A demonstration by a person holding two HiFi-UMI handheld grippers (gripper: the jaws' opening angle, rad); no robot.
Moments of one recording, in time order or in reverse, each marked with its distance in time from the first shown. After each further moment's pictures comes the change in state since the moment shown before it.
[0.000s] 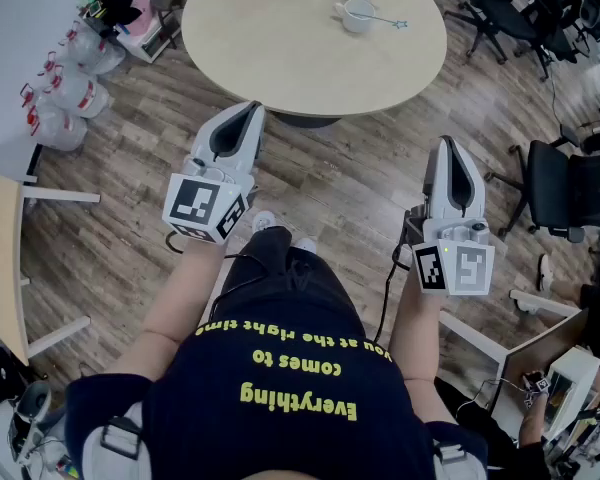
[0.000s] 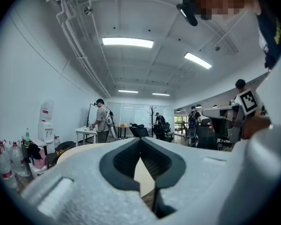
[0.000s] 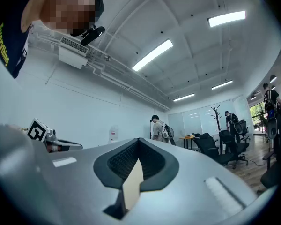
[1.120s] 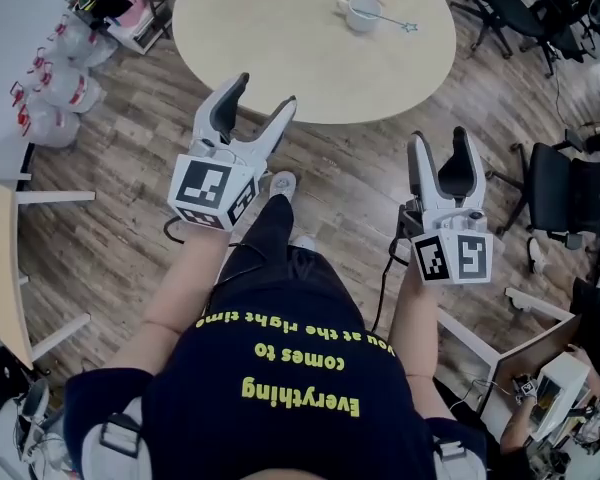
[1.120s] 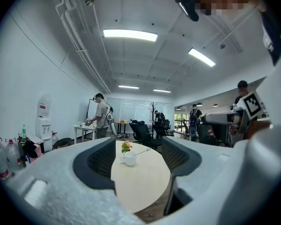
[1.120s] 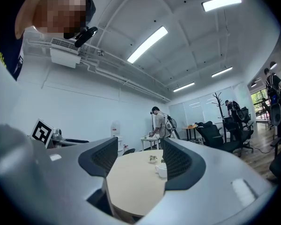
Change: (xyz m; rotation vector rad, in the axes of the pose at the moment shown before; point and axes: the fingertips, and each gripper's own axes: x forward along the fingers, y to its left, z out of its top) left arm 0.077 0.036 -0.006 -0.015 0.044 -0.010; right arm 0.073 -0.018 -0.040 0.093 0.069 0.007
